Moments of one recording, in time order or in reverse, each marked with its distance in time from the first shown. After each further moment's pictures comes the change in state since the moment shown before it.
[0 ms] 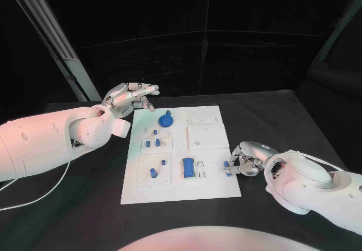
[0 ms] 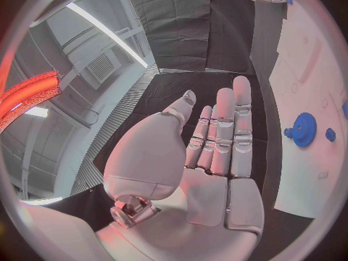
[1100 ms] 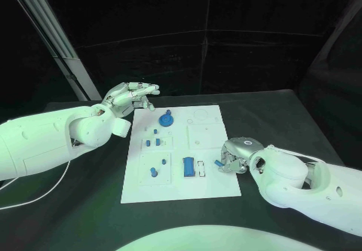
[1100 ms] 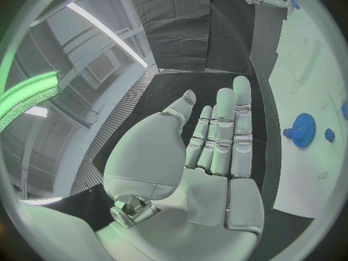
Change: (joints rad) left arm 0.000 0.000 -0.001 -0.001 0.000 0.006 -0.005; left_hand 0.000 0.000 -0.003 -0.003 0.000 0.000 0.000 0.004 0.000 -0.004 0.004 0.000 0.000 0.000 0.000 0.000 0.000 0.000 0.000 0.000 0.000 0.000; right arm 0.010 0.110 0.008 -0.036 -0.262 0.165 -0.032; right_hand 0.140 0.036 0.034 -0.046 0.043 -0.007 0.004 -0.001 0.084 -0.022 0.000 -0.046 -0.021 0.000 0.000 -0.019 -0.011 0.000 -0.007 0.000 -0.010 0.000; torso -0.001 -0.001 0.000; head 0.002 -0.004
